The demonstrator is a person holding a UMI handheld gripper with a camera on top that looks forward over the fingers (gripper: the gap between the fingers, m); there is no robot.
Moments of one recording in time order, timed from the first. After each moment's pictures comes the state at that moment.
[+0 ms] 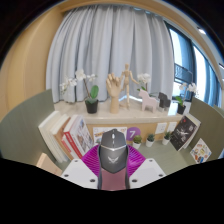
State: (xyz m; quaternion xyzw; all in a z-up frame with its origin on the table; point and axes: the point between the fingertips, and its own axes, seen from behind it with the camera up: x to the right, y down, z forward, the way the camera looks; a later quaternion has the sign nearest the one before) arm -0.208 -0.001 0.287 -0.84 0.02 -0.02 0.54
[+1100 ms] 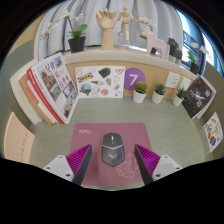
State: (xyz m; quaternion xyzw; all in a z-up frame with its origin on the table) arm -0.155 0.013 0.041 -0.93 0.01 -0.02 0.36
